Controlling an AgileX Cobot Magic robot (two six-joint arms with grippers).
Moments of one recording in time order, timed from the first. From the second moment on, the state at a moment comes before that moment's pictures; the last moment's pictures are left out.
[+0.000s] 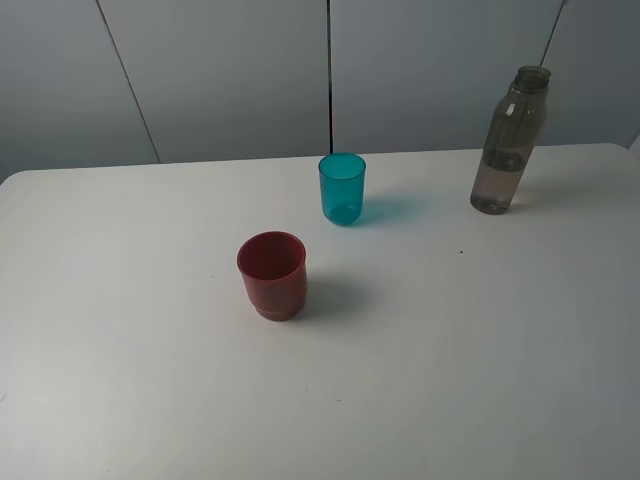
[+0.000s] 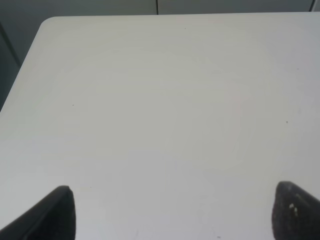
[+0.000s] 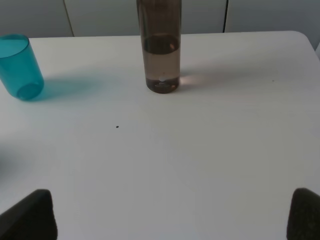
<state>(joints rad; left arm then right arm) 0.03 0.00 -0.51 0.02 1.09 -0.02 0.01 0.00 -0.51 0.02 1.10 0.01</state>
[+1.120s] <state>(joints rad) 0.03 0.00 -0.51 0.02 1.09 -0.02 0.01 0.00 -0.51 0.02 1.10 0.01</state>
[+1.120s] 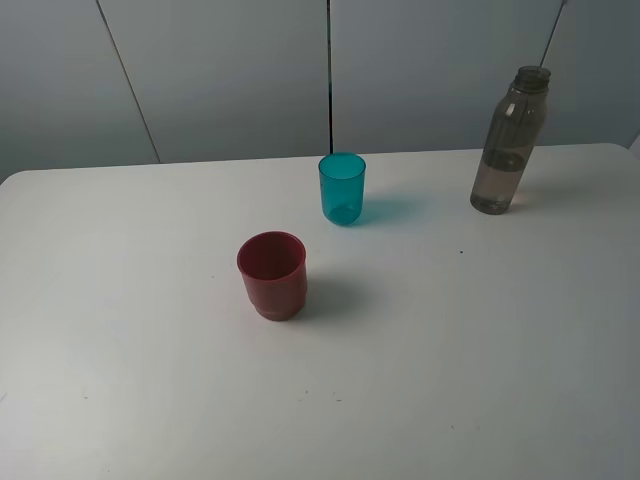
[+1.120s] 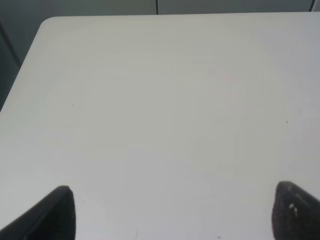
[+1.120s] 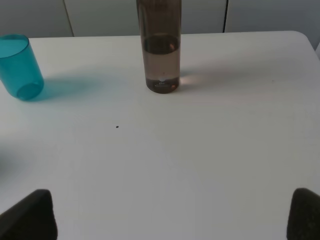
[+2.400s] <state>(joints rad) 0.03 0.00 -0.51 0.02 1.09 -0.02 0.01 0.41 -0.69 0.02 0.86 0.01</state>
